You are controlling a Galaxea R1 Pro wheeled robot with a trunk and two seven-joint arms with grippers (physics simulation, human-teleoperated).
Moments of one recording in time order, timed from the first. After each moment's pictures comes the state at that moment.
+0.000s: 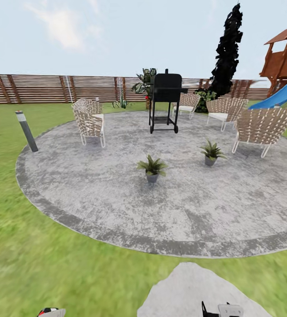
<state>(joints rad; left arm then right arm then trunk) -0.24 0.11 0.21 -0.24 -0.06 -0.54 0.09 -0.32 -0.06 0.00 -0.12 0.03 -0.65 -0.12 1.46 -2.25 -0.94</state>
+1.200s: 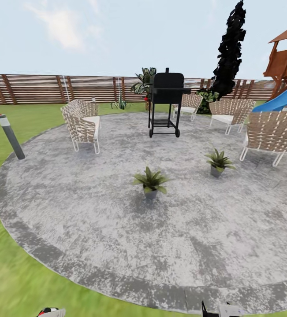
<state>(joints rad) -0.24 0.11 0.21 -0.24 -0.06 -0.54 0.09 -0.32 -0.06 0.00 -0.12 0.03 -0.65 -0.12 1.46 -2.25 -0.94</state>
